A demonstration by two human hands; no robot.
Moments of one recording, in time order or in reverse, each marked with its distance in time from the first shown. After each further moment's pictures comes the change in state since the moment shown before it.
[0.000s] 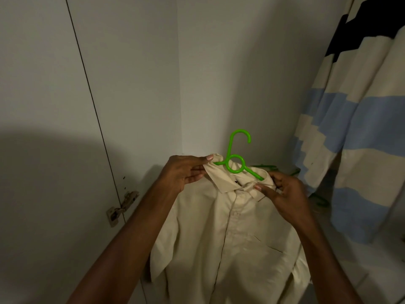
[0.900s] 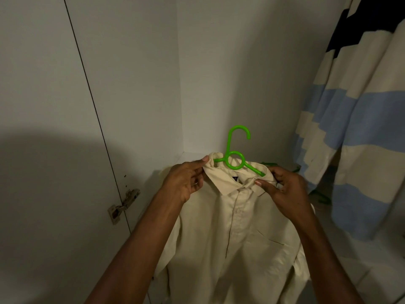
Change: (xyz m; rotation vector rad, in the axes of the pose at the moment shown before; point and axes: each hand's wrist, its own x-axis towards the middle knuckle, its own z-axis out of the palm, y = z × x) left_hand -0.006 -0.021 0.006 -0.237 -0.017 -0.120; right_hand 0.001 -0.003 -0.003 -0.082 0.027 -0.068
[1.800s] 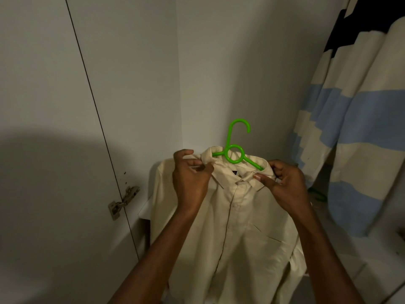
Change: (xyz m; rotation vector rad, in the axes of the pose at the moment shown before) left_hand -0.006 -0.045 0.020 0.293 0.388 0.763; right_hand 0.005 -0.014 -0.006 0.092 0.009 0.026
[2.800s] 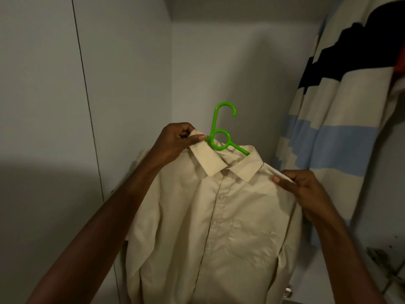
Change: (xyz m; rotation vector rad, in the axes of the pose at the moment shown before) left_hand 0.117 0.095 -0.005 0.077 -0.611 0.406; right_hand 0.020 -0.038 -0.090 0.185 -0.063 0.162
